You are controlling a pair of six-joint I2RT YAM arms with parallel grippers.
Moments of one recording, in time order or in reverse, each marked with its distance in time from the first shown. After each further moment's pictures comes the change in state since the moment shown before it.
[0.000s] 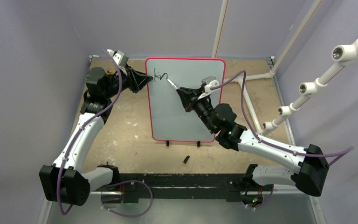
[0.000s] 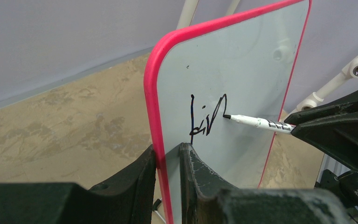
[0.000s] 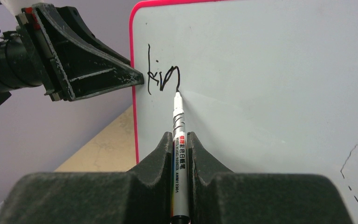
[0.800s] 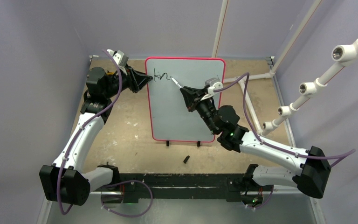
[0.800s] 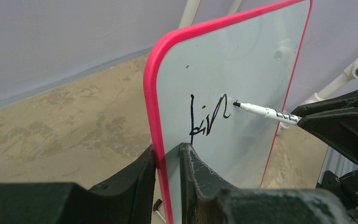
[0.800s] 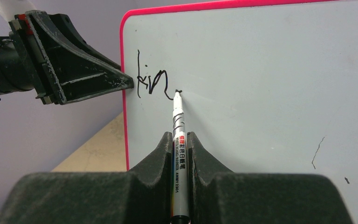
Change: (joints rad) left arm 0.000 0.002 0.000 0.001 -0.004 0.000; right arm -0.007 -0.030 -0.036 0.040 0.027 -0.042
